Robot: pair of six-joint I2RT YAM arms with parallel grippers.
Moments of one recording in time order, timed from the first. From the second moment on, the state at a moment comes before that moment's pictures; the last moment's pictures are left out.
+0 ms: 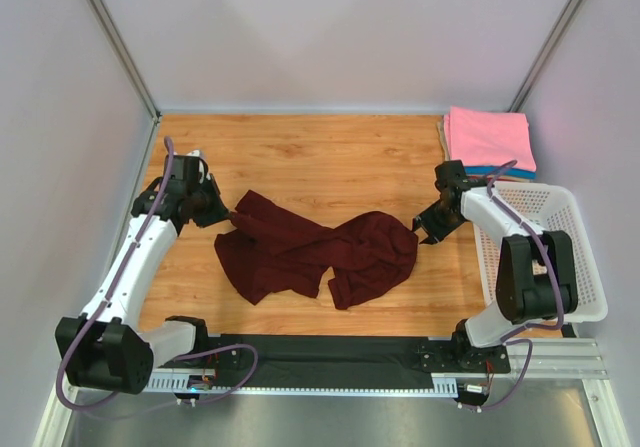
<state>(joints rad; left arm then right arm) -0.12 1.15 1.02 -0.78 0.11 -0.50 0.12 1.56 1.00 -0.78 -0.05 1.08</state>
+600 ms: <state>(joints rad) -0.11 1.19 1.03 -0.80 0.06 -0.50 0.17 1.55 1.06 -0.84 0.05 1.01</state>
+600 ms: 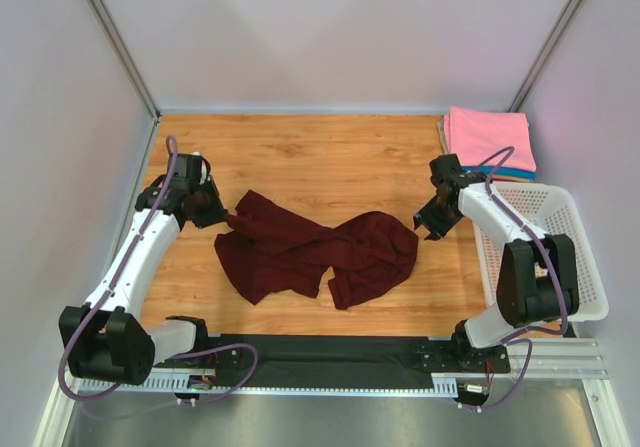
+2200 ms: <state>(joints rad) -0.10 1.19 1.04 -0.80 0.05 -0.50 0.29 1.60 0.95 -0.75 0.10 1.08</state>
